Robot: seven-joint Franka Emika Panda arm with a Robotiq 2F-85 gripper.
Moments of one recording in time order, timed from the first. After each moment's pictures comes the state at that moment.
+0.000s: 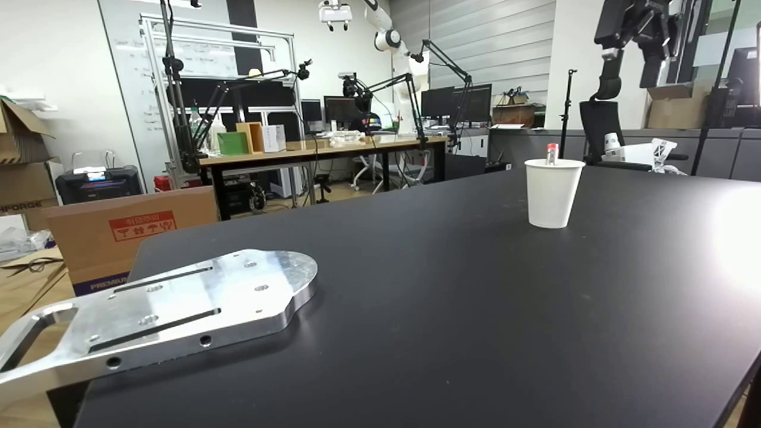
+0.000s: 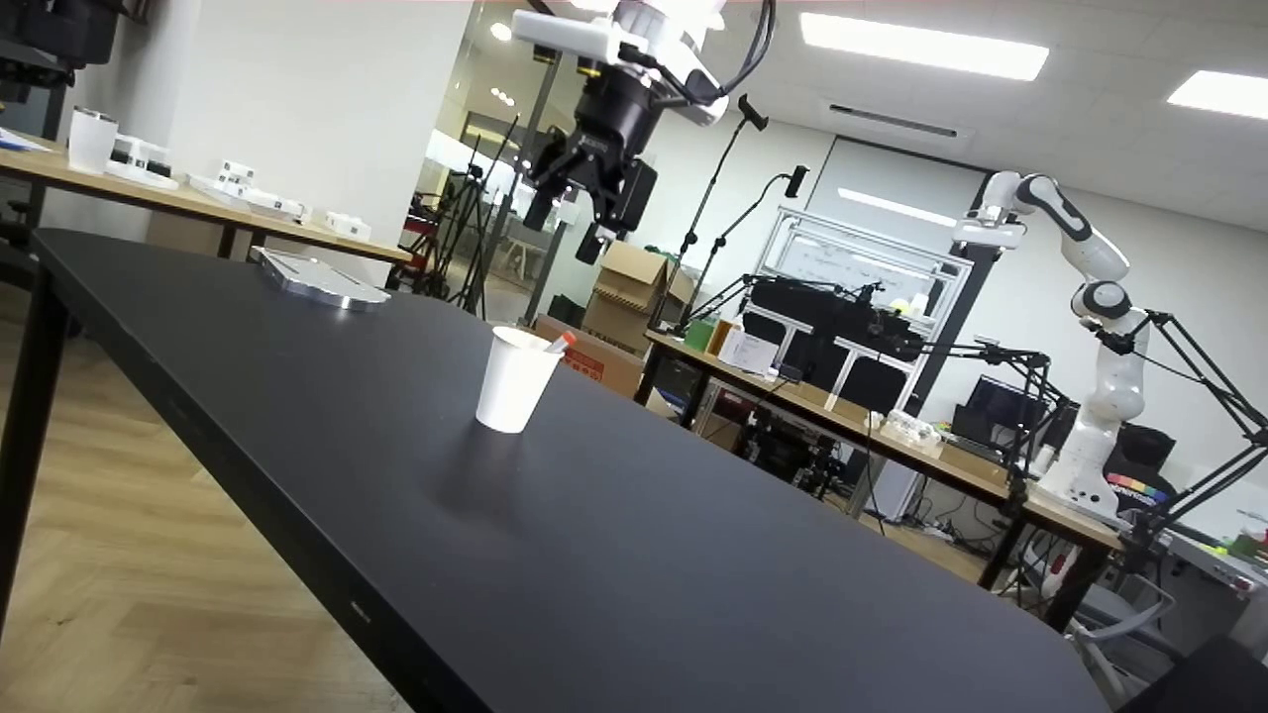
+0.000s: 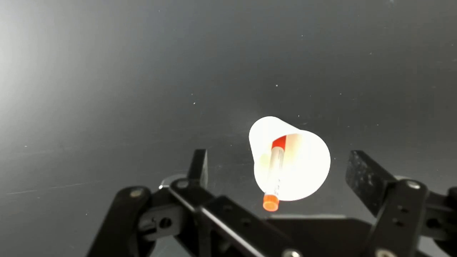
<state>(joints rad) -0.02 0.09 -0.07 -2.17 0.17 2.26 -0.04</state>
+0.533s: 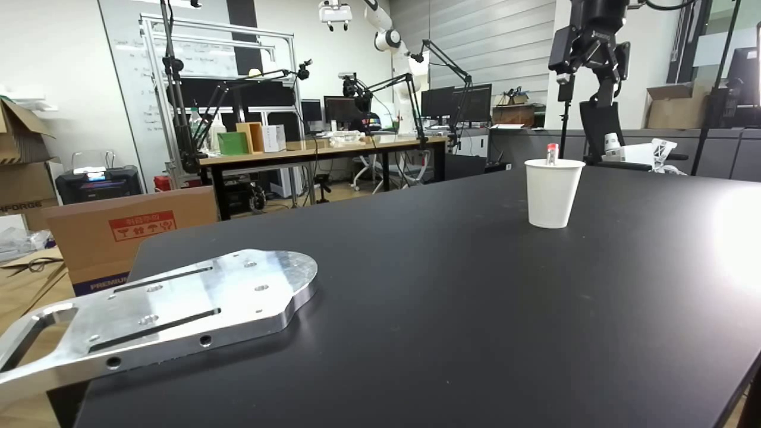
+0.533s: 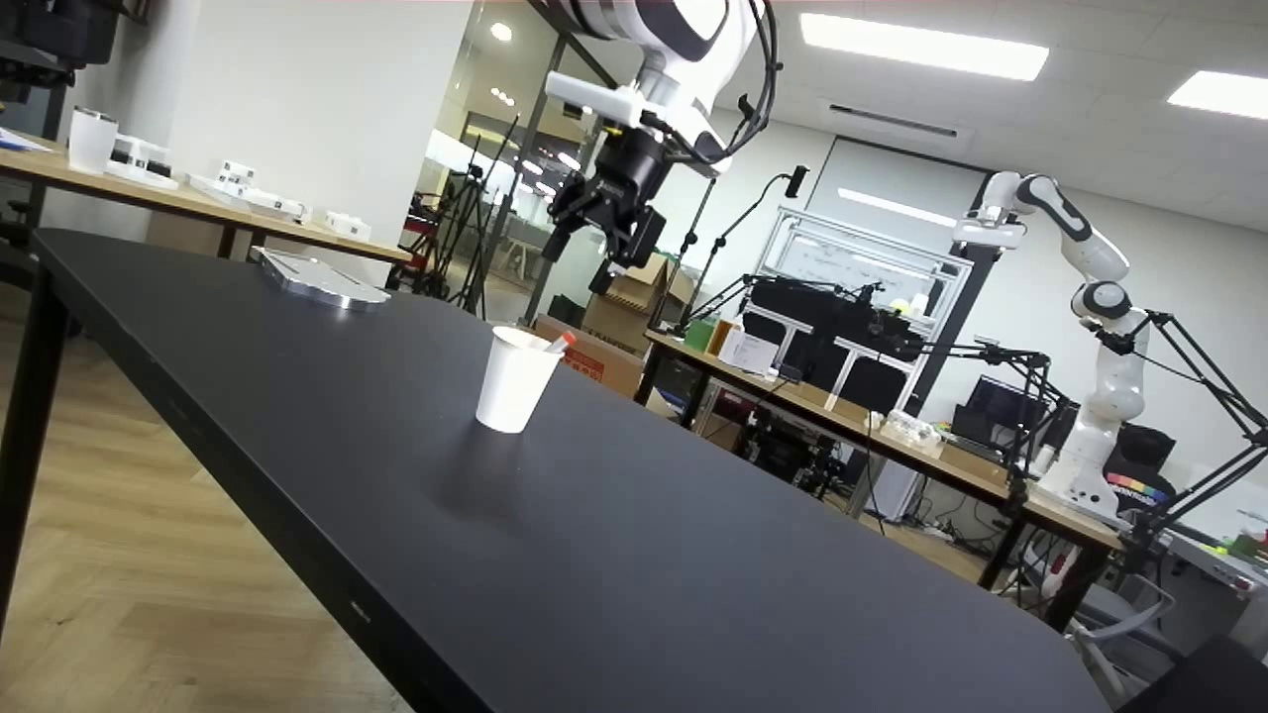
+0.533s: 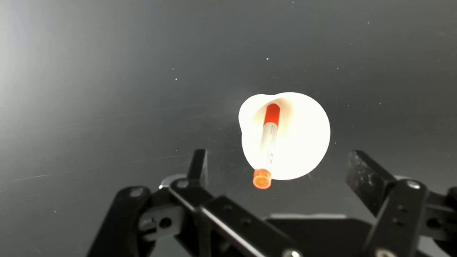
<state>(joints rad) -0.03 0.32 -0.06 -1.92 0.19 2.16 -0.02</state>
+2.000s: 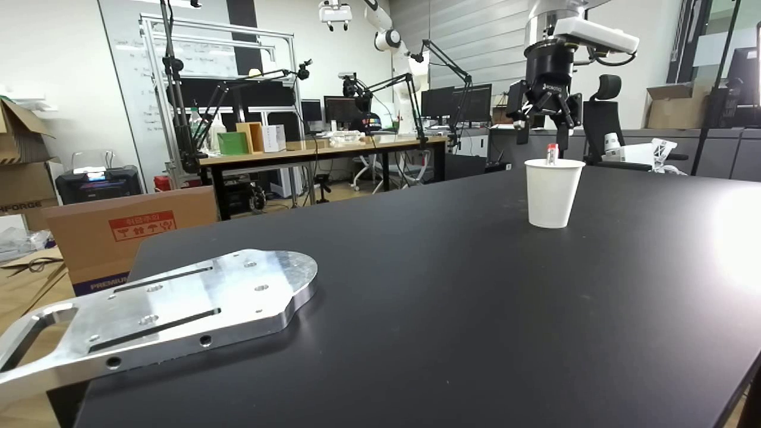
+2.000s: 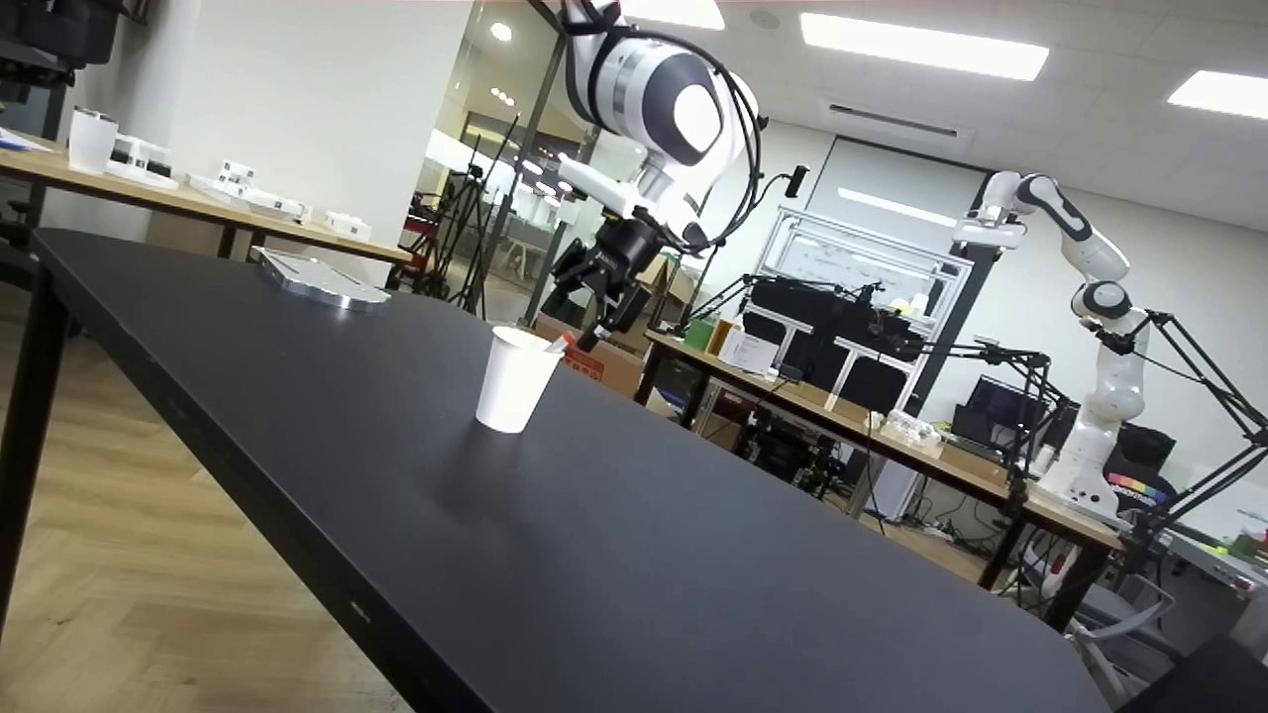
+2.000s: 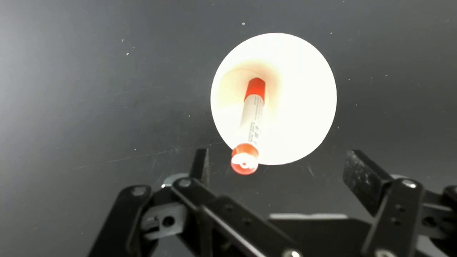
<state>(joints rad) -0.04 0.63 -0.03 -1.60 0.26 2.06 0.03</state>
